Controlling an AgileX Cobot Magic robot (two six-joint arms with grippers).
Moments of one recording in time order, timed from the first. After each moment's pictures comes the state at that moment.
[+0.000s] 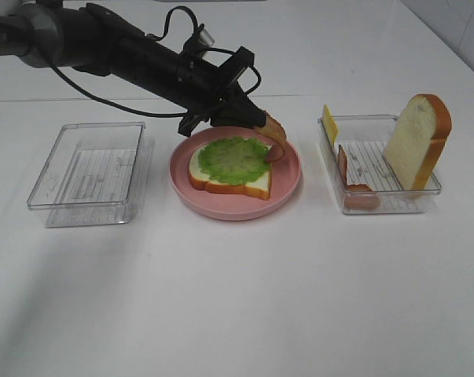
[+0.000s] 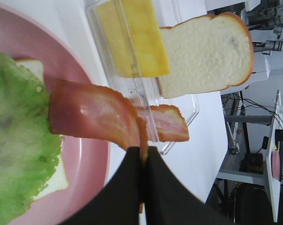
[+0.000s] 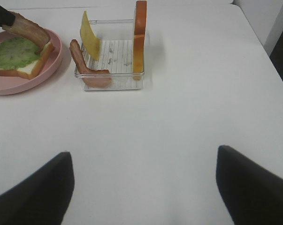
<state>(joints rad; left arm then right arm) -0.35 2.41 -1.91 -1.17 0.93 0.43 0.01 0.00 -0.50 0.05 1.07 -0.03</state>
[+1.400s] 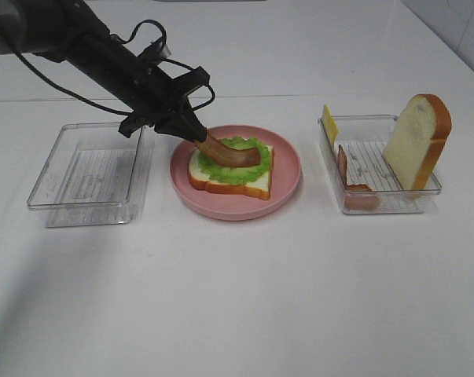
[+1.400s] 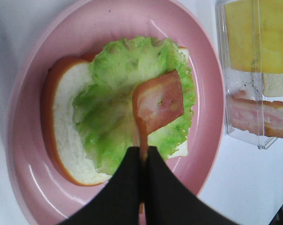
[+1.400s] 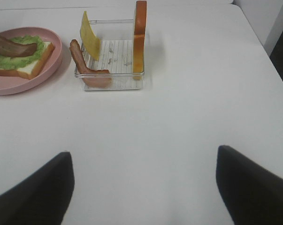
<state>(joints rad) -0.26 2.39 -1.91 -0.82 0.96 0.22 0.01 0.00 -0.50 0.05 1.07 -0.03</state>
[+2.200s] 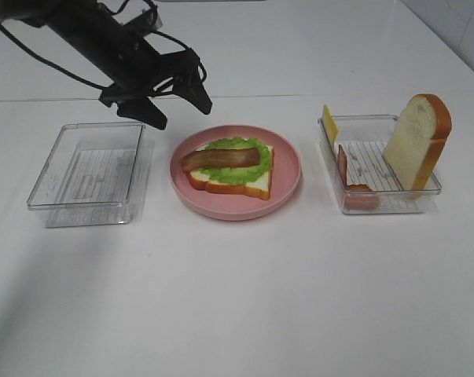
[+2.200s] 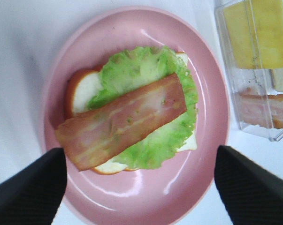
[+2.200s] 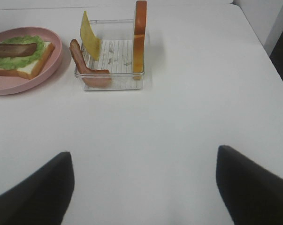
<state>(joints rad) -0.26 2.29 -1.92 -0.66 0.96 0.22 0.01 0.00 -0.50 0.05 1.07 -0.03</state>
